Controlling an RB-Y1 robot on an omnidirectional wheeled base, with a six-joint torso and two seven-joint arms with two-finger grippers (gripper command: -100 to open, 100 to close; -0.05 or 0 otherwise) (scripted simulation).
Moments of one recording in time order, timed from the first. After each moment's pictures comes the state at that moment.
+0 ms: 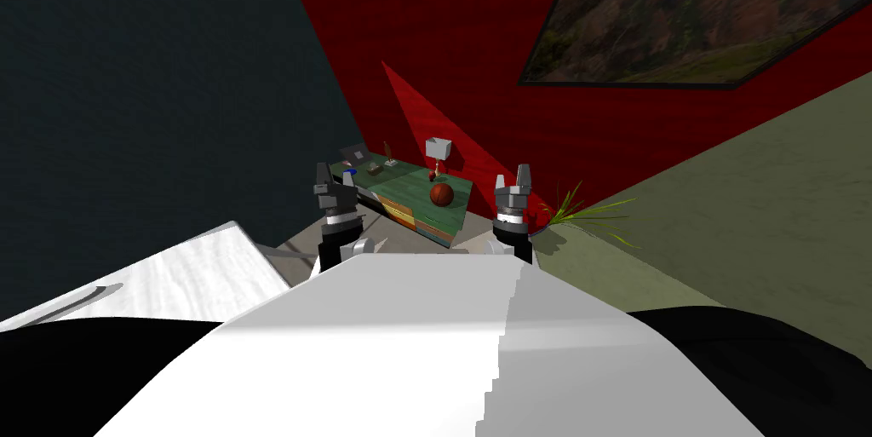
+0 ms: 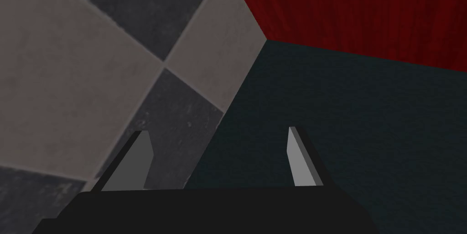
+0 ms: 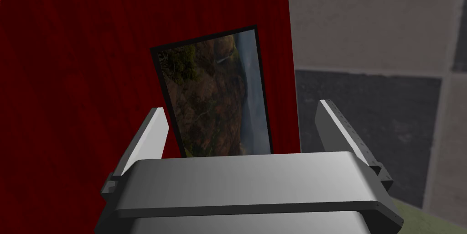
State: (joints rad) left arm 0.50 -0.05 0.07 -2.25 0.05 -0.53 -0.07; right arm 0.51 -0.02 0.07 -2.33 0.04 -0.45 0.05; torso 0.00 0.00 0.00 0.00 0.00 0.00
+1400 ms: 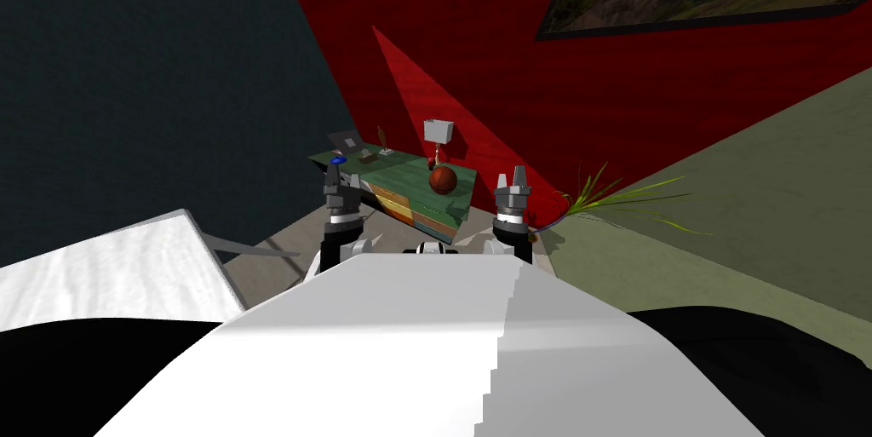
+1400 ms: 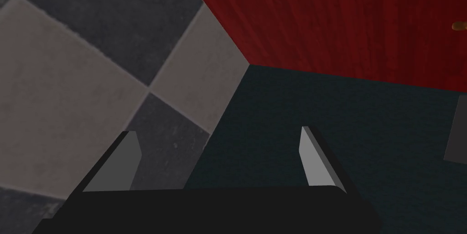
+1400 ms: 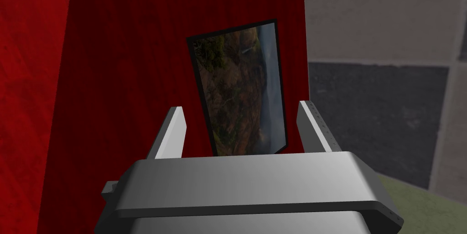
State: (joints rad) left arm 0.49 0.06 0.06 -2.20 0.05 -0.54 -0.07; right arm 0.51 -0.02 0.07 -2.33 0.04 -0.45 0.05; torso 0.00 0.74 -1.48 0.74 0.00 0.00
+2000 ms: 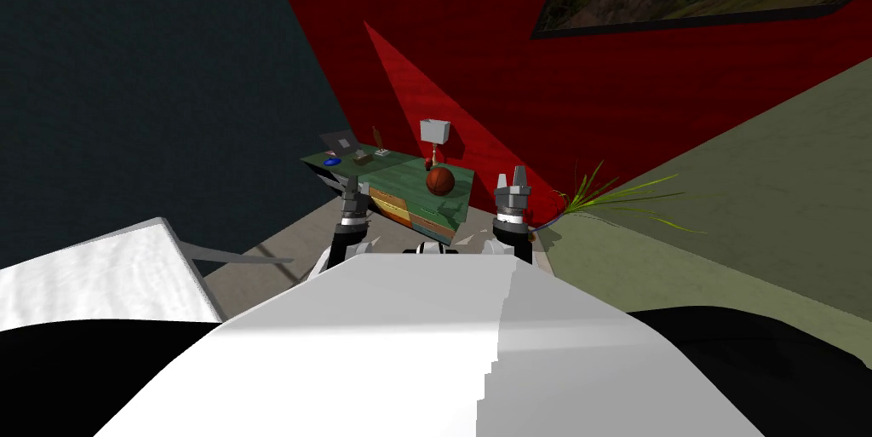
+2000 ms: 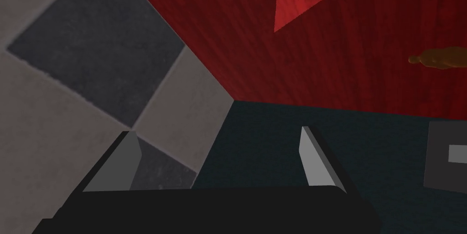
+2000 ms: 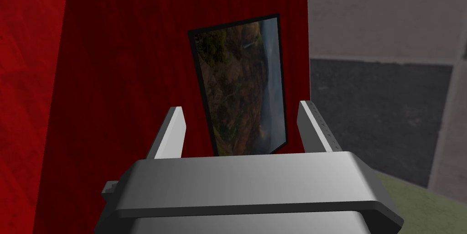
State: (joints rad) left arm 0.46 0.17 0.04 -2.04 0.03 -0.60 -0.08; right arm 0.51 -0.02 0.07 -2.33 0.04 -0.45 0.05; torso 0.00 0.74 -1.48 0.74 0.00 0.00
